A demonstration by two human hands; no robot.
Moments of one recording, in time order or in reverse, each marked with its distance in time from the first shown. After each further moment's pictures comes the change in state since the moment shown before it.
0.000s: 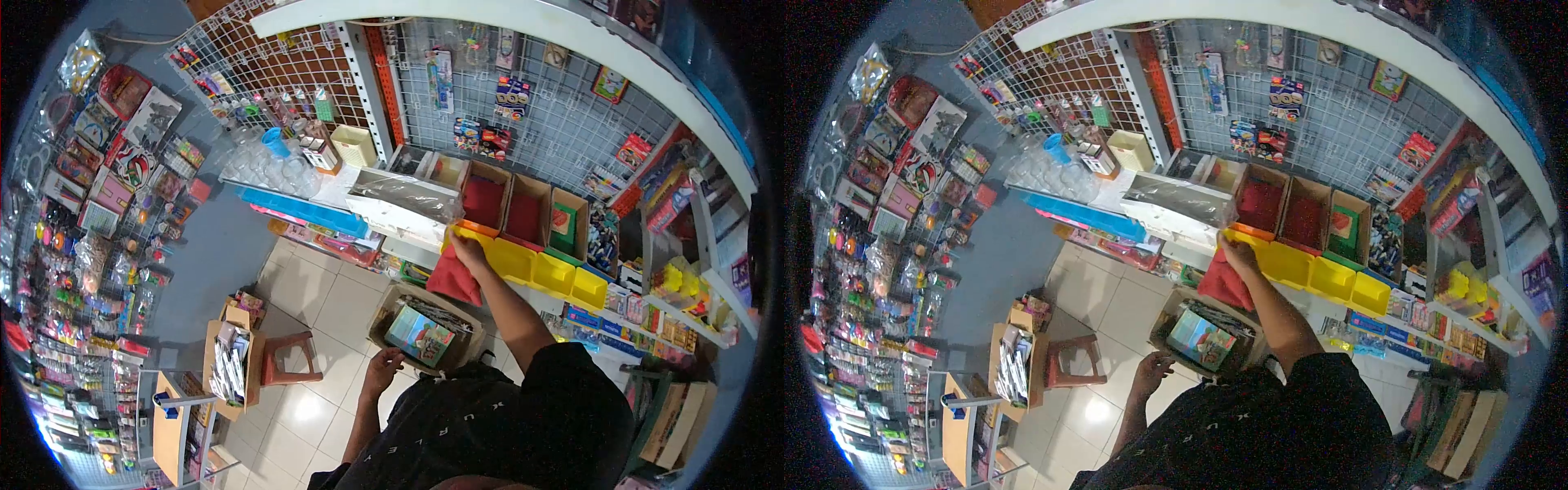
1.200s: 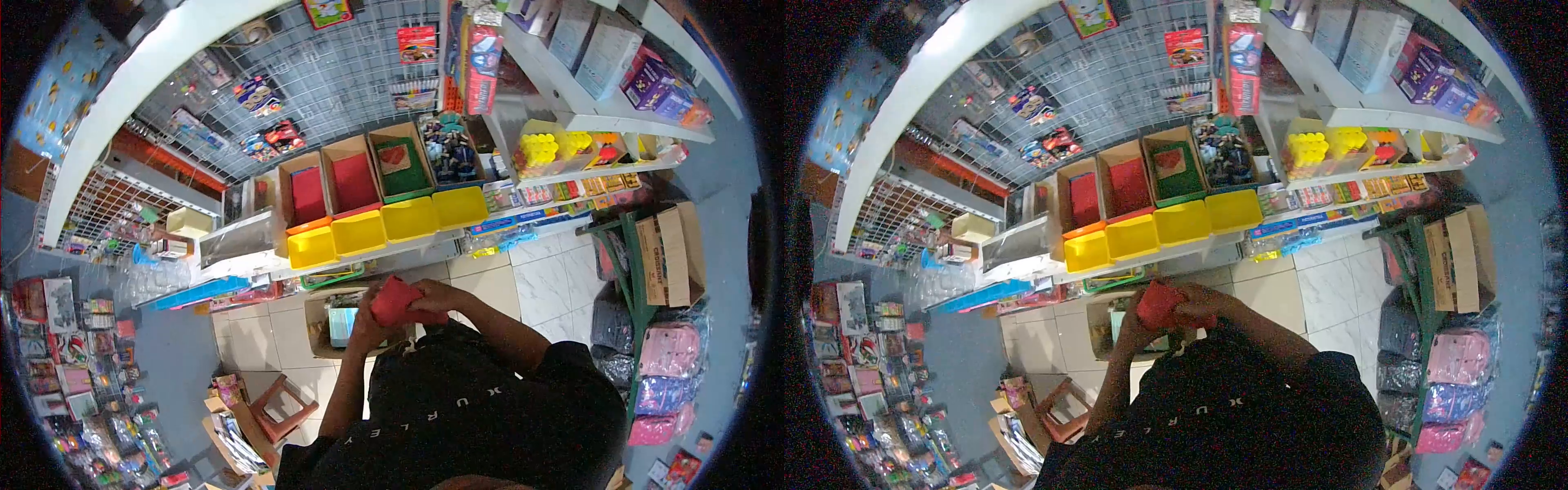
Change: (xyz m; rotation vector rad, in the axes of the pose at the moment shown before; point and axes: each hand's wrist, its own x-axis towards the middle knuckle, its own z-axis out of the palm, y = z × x) left_hand 0.060 0.118 0.259 0.519 -0.499 0.608; right_hand -0.234 0.174 -0.223 0.320 -0.338 -0.196
